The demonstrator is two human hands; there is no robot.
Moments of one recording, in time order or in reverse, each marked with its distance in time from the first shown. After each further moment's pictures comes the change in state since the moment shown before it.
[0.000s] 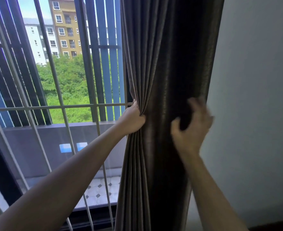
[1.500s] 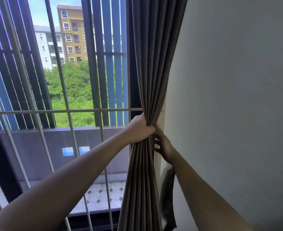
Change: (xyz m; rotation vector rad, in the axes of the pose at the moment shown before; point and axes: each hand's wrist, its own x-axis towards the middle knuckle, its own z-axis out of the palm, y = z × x) left_hand -0.019 0.017 0.007 -0.130 -0.047 0.081; right_hand -0.015 0.029 0.066 0.766 -0.911 0.729
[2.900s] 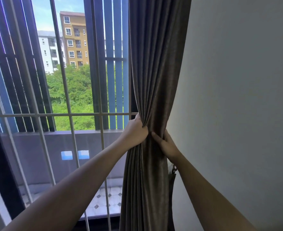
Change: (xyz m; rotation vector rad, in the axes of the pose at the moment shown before) left_hand -0.004 -0.007 -0.004 -0.022 0.127 -0.063; right_hand 0.006 -0.005 -0.010 -0.184 0.019 -0.257
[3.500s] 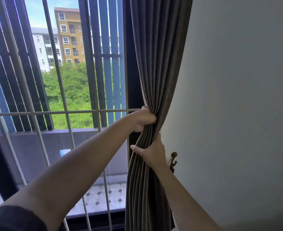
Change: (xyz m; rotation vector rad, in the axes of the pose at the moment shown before) left_hand 0.057 0.021 0.015 -0.278 -0.333 -0.363; right_hand -0.036 -0.001 0.050 -0.404 0.329 0.053
